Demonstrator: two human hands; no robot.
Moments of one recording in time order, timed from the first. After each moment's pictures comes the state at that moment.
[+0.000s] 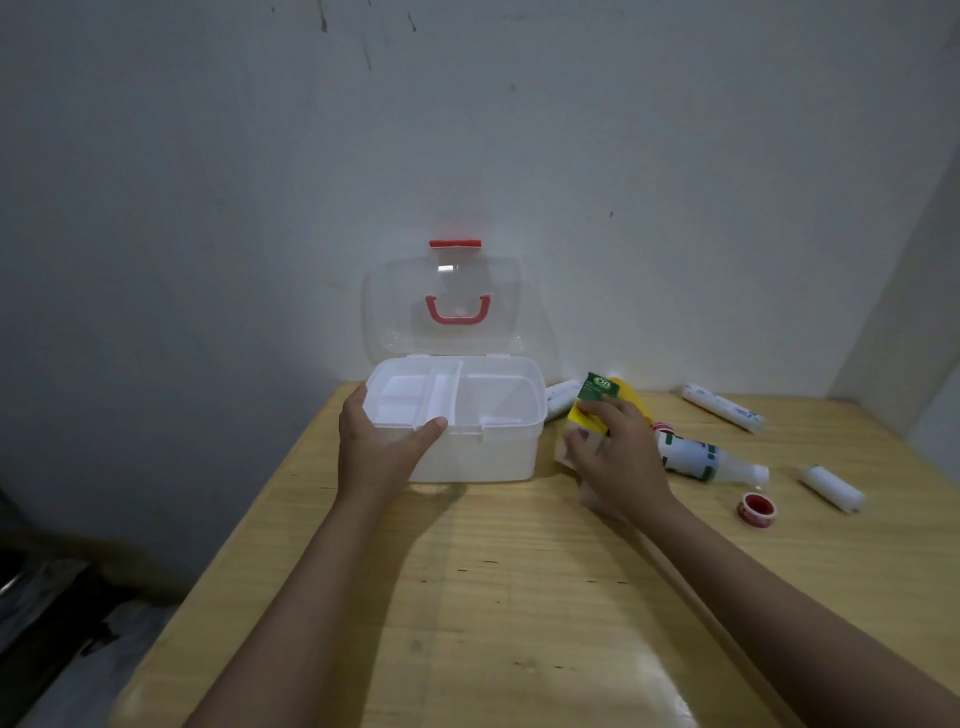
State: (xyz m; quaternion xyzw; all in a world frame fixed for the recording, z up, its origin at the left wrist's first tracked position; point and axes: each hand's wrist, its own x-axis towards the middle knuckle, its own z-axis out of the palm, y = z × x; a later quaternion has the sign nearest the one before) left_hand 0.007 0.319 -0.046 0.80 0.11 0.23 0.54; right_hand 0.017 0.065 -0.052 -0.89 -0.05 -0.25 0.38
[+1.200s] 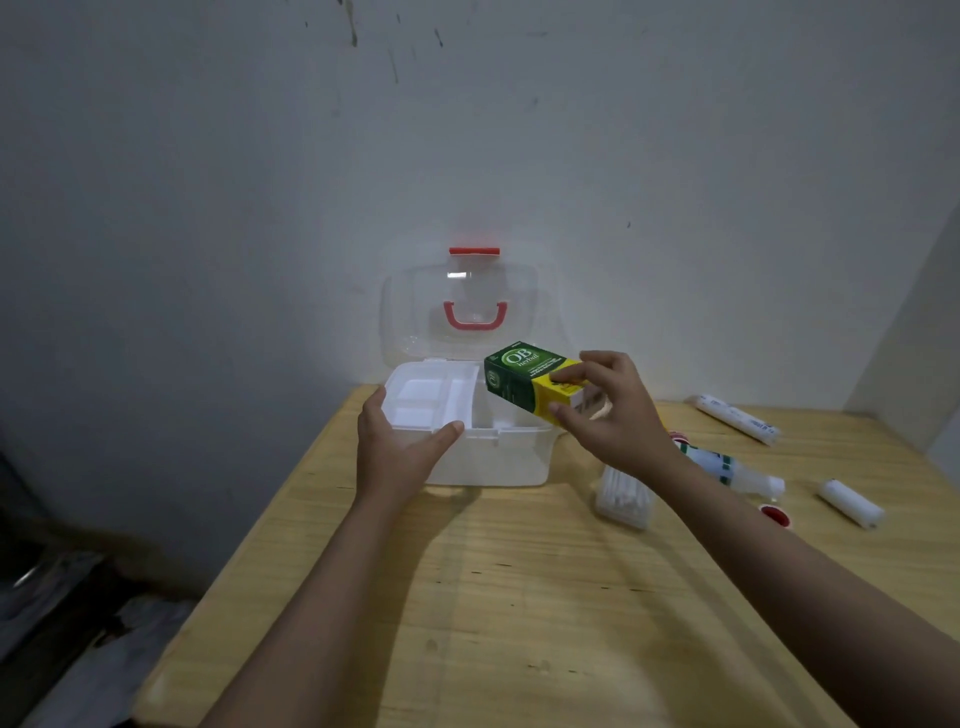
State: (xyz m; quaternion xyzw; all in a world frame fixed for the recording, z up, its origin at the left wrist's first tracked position) left_hand 0.007 0.319 -0.046 0.80 0.11 0.23 0.54; right_hand 0.027 0.078 -0.001 -0.85 -0.20 -0.24 0.42
